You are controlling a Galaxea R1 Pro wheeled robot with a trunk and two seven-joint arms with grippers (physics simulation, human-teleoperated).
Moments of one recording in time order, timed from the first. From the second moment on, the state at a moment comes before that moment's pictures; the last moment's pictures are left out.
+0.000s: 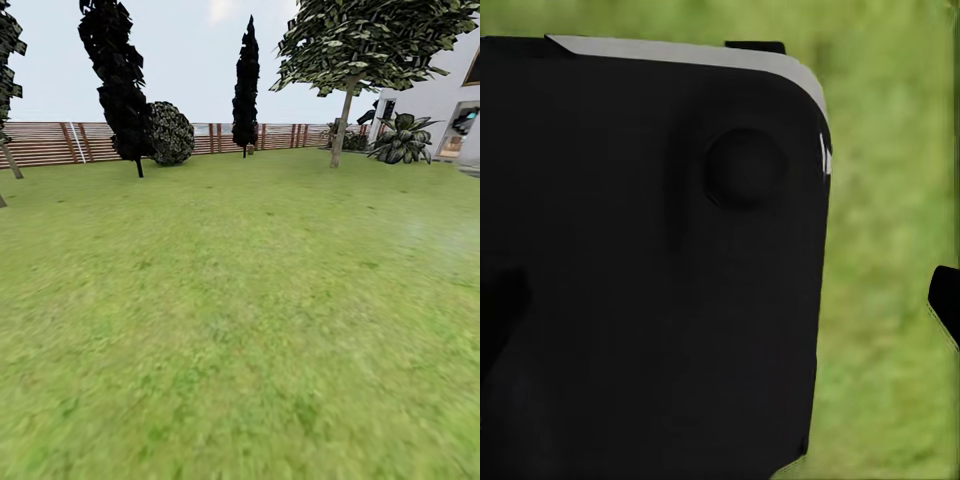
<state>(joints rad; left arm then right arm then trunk) 0.00 -0.01 0.00 -0.08 0.01 -0.01 -0.02 -0.06 0.00 0.01 -0.01 0.00 -0.14 0.00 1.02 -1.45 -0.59</state>
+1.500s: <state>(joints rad) 0.00 -0.01 0.00 -0.08 0.01 -0.01 -0.01 -0.06 0.00 0.01 -0.01 0.00 -0.14 0.00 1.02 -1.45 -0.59</state>
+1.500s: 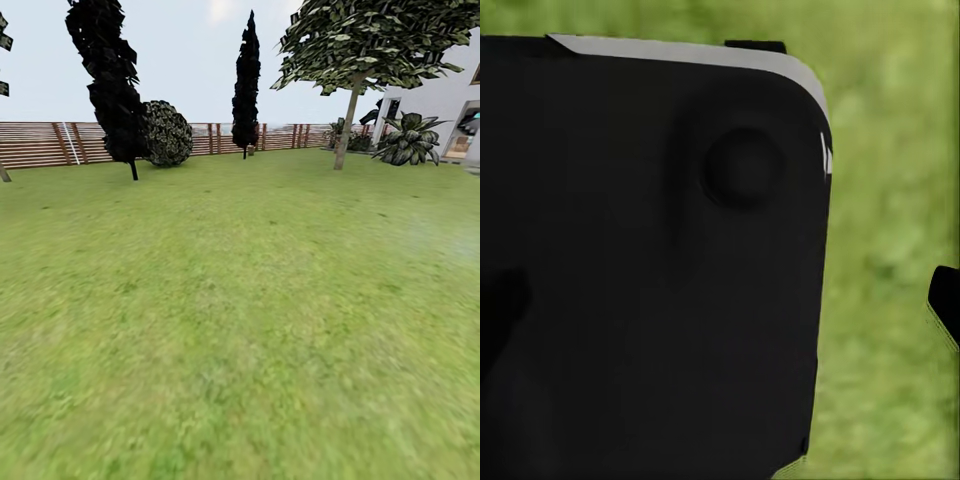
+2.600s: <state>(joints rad) 0.00 -0.01 0.00 -0.08 0.01 -0.01 -0.01 -0.06 0.00 0.01 -0.01 0.00 -0.14 0.00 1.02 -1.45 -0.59</state>
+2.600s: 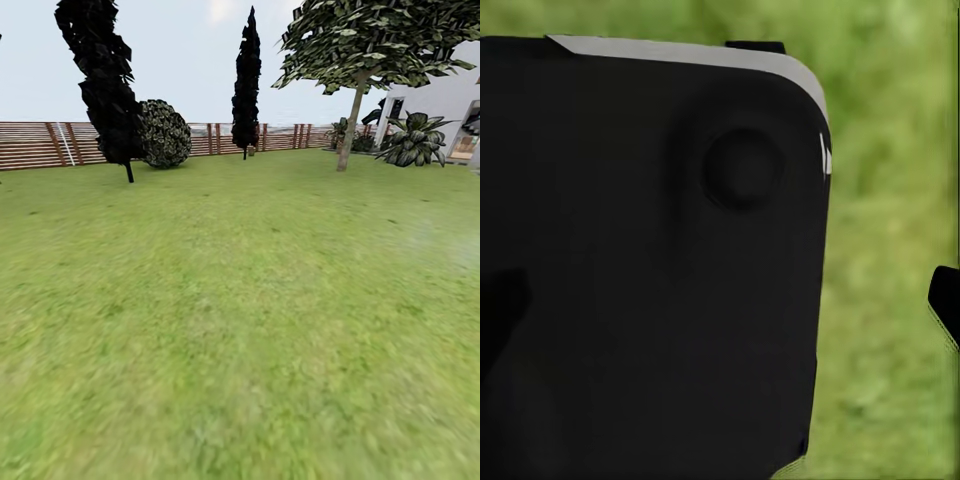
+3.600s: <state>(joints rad) 0.00 -0.01 0.00 -0.08 0.01 -0.01 -0.01 -0.06 0.00 0.01 -0.01 0.00 -0.14 0.00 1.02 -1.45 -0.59</state>
